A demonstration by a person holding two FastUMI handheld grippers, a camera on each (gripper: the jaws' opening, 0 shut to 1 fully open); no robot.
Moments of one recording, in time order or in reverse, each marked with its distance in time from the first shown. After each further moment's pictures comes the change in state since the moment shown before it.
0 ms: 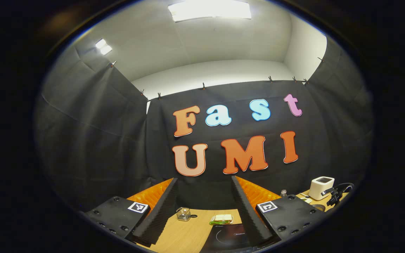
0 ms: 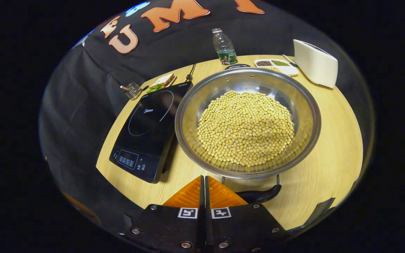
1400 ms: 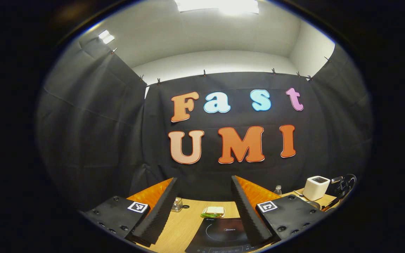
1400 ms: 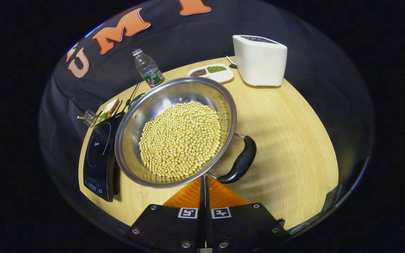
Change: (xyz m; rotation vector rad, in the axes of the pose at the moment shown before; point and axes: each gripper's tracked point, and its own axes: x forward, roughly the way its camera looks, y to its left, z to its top) left arm 0.022 -0.014 -0.031 -0.046 0.091 -0.006; right arm -0.031 -0.155 0.047 0.176 -0.027 -0.267
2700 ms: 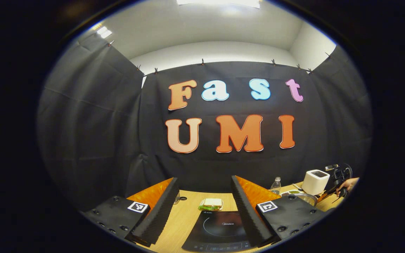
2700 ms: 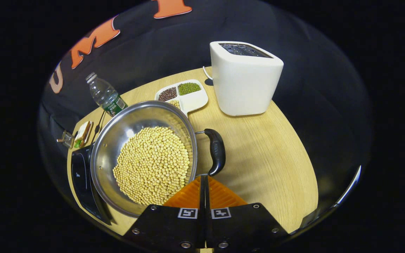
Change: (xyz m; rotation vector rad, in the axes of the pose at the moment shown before) left arm 0.012 -0.005 -0.040 -0.008 0.099 -0.022; right arm 0.044 -0.046 0.100 0.065 -0.016 -0.148
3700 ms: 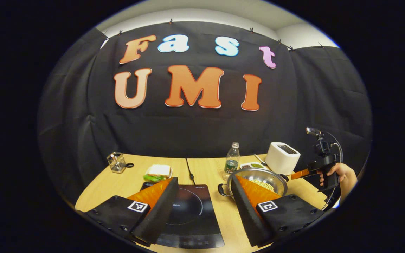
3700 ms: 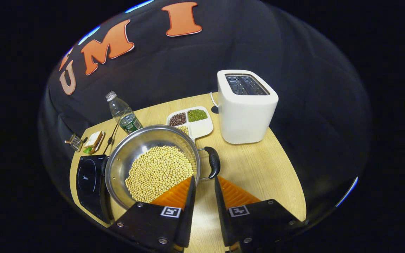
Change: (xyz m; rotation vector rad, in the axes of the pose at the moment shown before) left arm 0.073 -0.195 -0.150 -0.065 0.414 -0.342; right arm -0.050 0.000 0.042 -0.087 -0.193 0.046
